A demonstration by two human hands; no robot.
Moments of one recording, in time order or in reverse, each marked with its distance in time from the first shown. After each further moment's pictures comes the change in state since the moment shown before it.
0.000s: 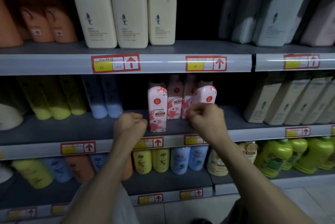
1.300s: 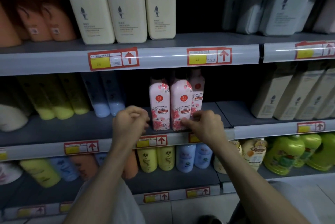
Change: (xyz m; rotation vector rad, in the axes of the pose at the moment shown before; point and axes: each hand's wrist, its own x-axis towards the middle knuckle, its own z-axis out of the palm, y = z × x) left_hand -0.005 0.001 -0.002 -0.157 0.074 0.160; right_hand 0.009 0.046 0.042 -0.122 -0.119 0.107
